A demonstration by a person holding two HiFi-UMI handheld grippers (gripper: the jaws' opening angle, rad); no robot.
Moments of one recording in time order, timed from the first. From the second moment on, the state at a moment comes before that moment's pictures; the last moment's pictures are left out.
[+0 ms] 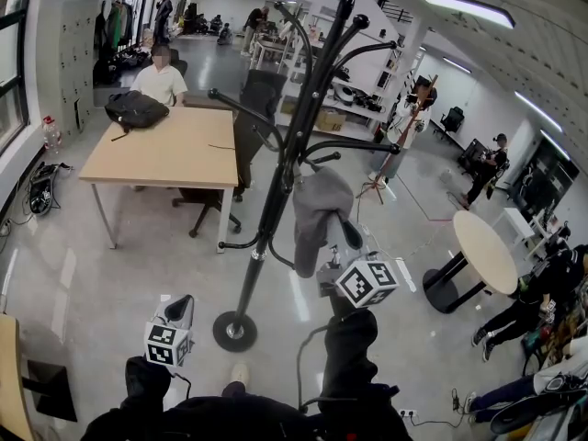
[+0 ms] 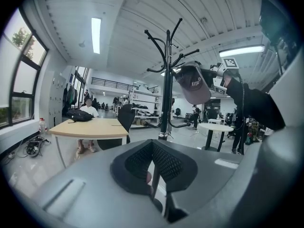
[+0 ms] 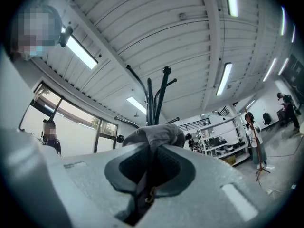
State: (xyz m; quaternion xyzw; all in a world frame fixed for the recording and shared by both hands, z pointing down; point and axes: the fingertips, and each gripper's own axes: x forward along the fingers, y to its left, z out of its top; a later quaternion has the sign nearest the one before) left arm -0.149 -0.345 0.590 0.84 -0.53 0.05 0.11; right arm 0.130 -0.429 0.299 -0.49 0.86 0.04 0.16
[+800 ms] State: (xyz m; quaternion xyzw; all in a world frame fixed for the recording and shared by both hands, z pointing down) left arm -0.152 -0.343 0.591 0.84 -0.53 0.05 0.11; right arm 0.125 -0.418 0.259 -0.49 0.85 0.08 0.17
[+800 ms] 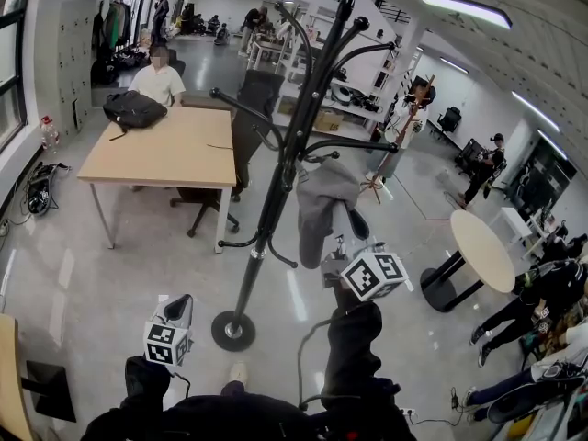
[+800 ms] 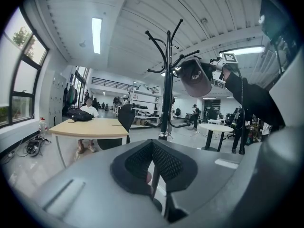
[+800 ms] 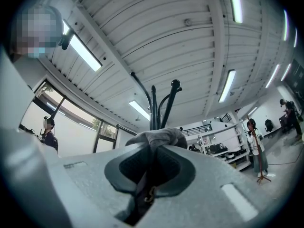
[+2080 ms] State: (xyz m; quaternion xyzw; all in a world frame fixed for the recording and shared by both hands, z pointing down) left arm -0.154 -0.340 0.596 0.83 -0.54 0.06 0.11; right arm 0.129 -0.410 0.217 -0.48 0.85 0.11 0.20
